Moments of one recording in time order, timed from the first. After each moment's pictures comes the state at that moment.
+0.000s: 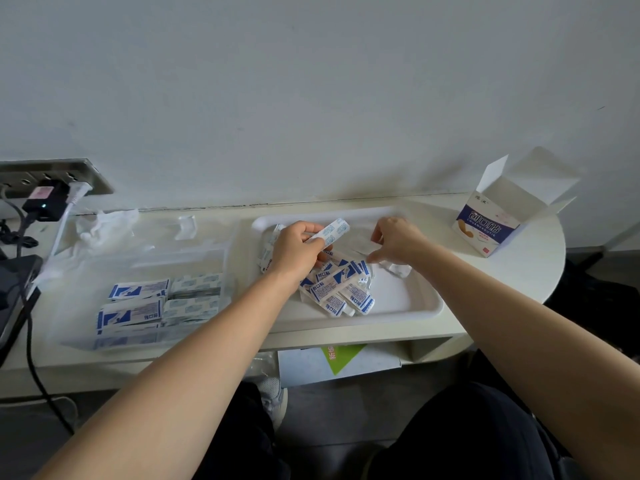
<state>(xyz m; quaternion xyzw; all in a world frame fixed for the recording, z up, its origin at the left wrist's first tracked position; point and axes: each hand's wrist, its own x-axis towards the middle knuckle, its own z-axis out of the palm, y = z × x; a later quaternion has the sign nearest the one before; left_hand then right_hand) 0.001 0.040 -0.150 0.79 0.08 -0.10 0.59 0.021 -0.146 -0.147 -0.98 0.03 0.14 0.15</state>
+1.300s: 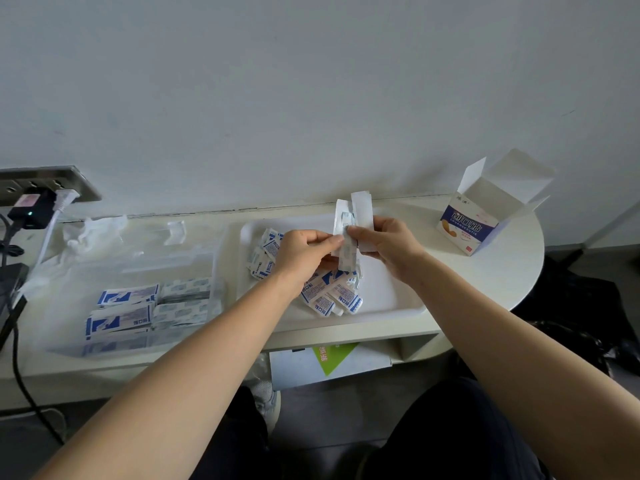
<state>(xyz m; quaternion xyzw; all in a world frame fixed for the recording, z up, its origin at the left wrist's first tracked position) -0.016 0.019 -0.132 0.73 0.07 -0.15 0.66 -0.003 -0.144 -0.148 -0.68 0.11 0.10 0.72</state>
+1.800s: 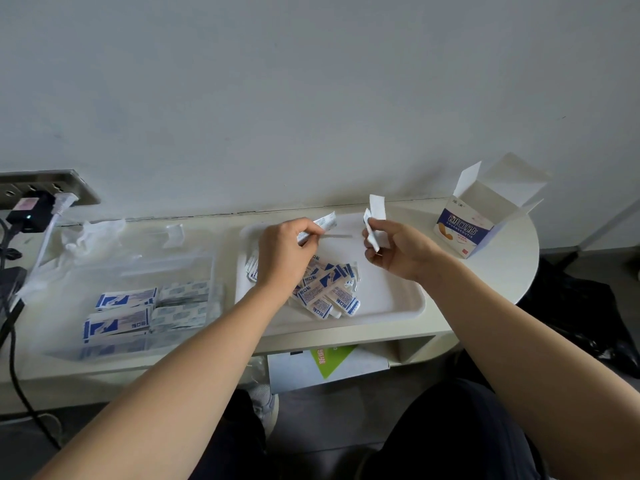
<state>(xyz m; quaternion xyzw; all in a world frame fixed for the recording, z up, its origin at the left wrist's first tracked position) -0.010 0.036 -0.136 0.89 -0.08 0.15 0.42 -0.008 -0.160 -0.126 -0.51 0.19 0.19 0.81</state>
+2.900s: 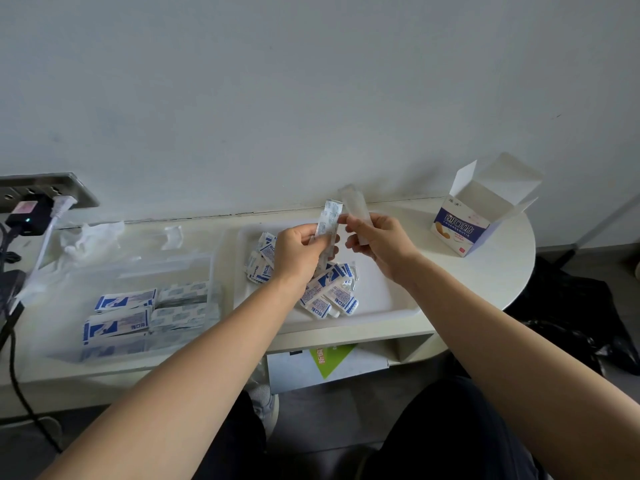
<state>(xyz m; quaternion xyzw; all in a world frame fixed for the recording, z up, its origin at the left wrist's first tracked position) -0.018 0.014 -0.130 0.73 0.03 -0.07 0.68 -0.010 -0.136 -0.131 -0.66 0.08 0.06 0.74</state>
